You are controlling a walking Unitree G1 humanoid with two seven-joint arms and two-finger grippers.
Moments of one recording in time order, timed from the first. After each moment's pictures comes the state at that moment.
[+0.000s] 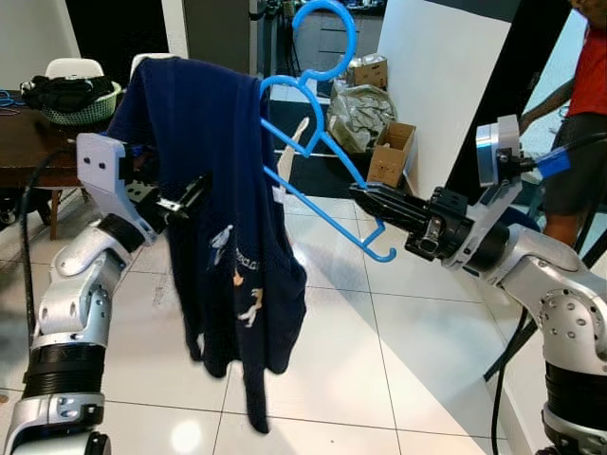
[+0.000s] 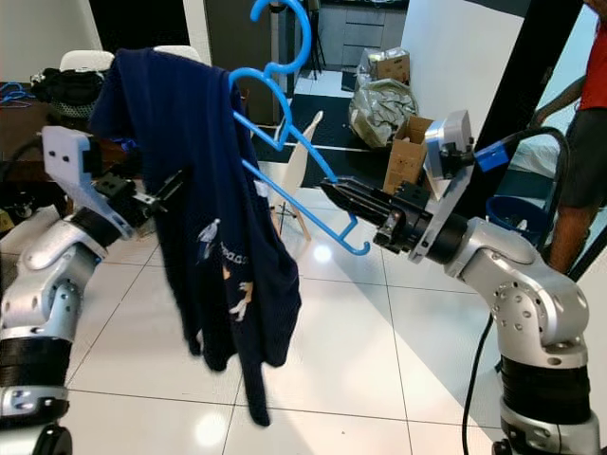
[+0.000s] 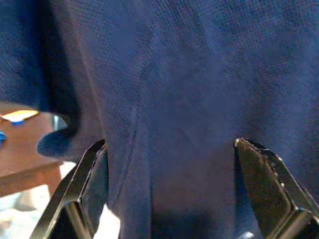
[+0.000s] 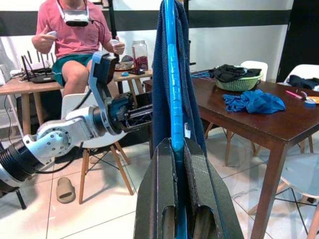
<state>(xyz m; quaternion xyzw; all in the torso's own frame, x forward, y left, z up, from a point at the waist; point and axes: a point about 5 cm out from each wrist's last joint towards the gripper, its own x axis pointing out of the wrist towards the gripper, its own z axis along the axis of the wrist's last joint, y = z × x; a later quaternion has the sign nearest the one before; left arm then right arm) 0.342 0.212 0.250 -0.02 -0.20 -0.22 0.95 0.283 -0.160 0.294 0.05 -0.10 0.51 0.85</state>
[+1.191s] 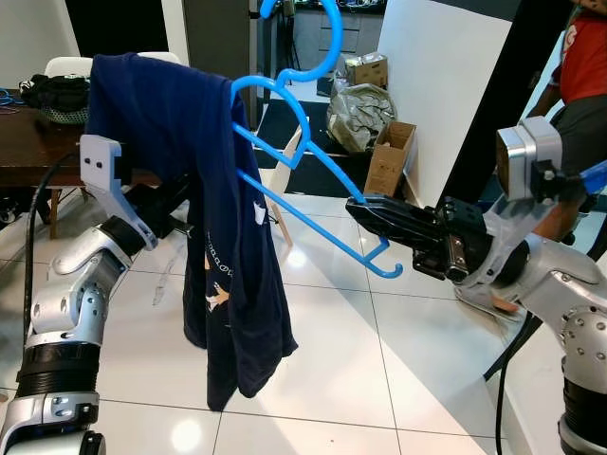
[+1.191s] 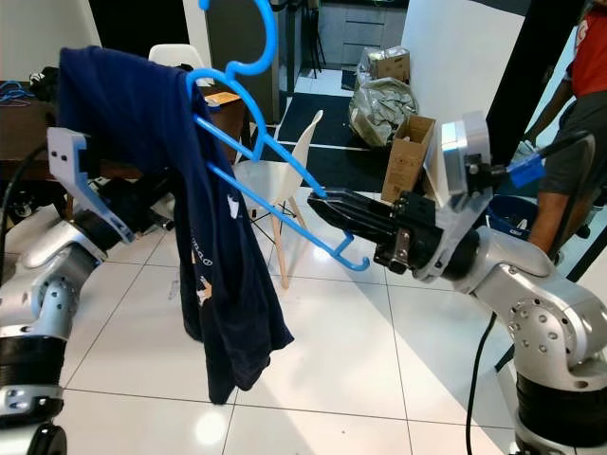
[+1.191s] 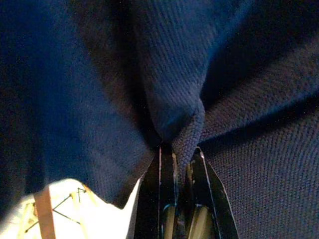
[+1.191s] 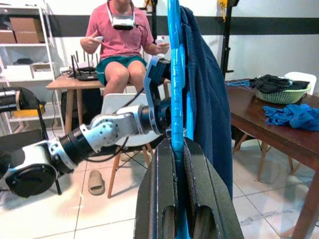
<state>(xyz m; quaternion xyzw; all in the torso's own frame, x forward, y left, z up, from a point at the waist) 0.340 0.225 0.256 -0.04 -0.18 -0.24 0.95 0.256 -0.158 0.299 0.04 -0.11 0.58 0.80</state>
